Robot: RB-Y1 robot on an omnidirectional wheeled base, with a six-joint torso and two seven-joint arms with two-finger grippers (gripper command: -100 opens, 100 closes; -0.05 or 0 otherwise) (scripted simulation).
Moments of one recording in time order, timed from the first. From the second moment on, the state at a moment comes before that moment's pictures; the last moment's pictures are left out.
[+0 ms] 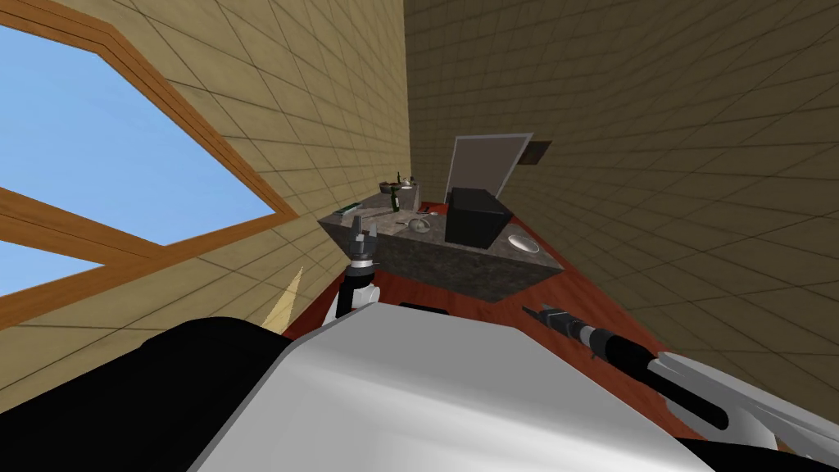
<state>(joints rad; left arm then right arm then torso) 0.52 0.05 -0.07 -2.31 0.07 -0.48 -0.01 0.67 -1.36 0.15 -1.49 0.35 -0.39 0.16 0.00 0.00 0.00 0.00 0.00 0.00</state>
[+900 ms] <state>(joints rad) 0.52 0.05 -0.07 -2.31 0.07 -0.48 -0.01 0.70 -1.59 0.25 -1.31 0.36 -0.39 0.15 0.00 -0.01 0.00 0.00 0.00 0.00</state>
